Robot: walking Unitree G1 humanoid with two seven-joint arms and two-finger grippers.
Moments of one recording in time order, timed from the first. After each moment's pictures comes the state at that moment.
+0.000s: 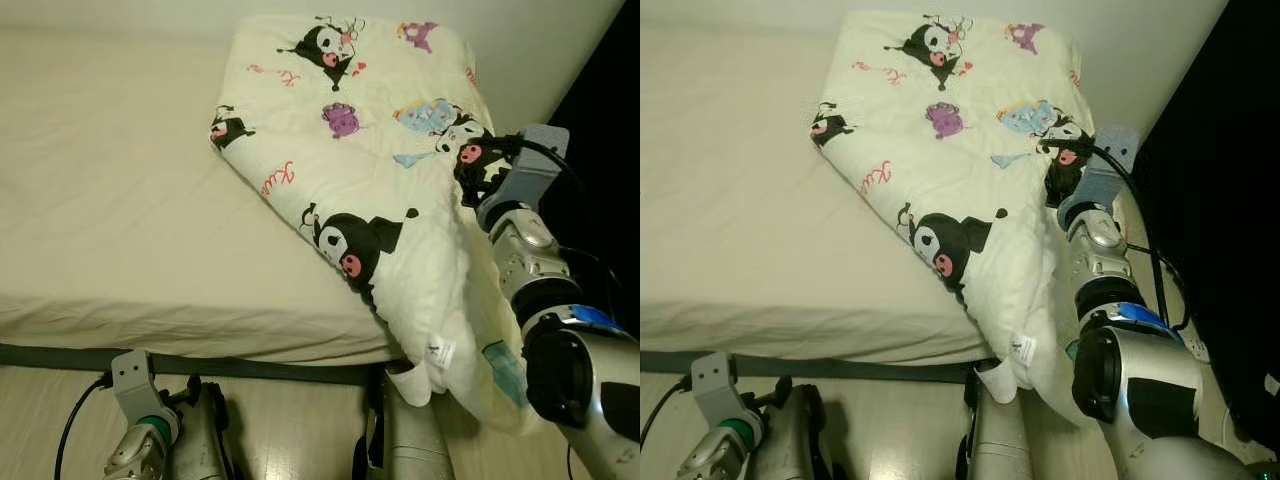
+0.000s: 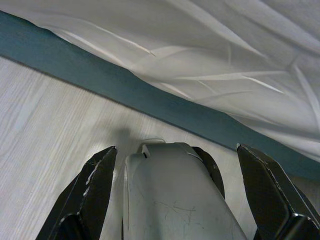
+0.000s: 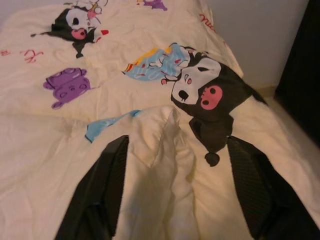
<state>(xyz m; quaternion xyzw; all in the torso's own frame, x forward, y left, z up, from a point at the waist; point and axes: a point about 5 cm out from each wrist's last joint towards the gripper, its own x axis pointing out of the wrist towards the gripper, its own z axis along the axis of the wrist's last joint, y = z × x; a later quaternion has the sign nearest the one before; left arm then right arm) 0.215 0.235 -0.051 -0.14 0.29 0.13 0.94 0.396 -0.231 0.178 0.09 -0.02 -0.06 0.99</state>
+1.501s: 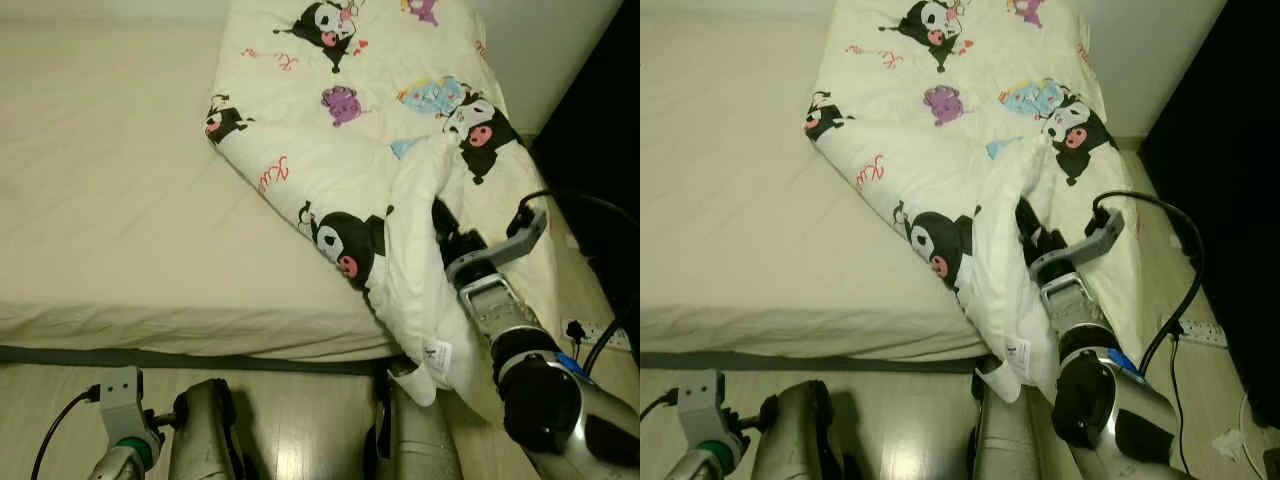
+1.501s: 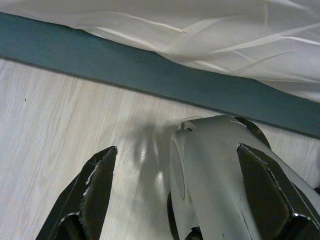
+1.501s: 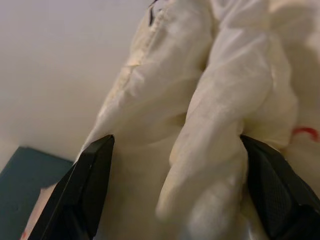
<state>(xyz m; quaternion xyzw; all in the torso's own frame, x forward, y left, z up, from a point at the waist) 0.191 0.255 -0.055 -0.08 0.30 0.10 0.94 0.370 -0.200 0.120 0.44 -0.03 0.13 0.89</state>
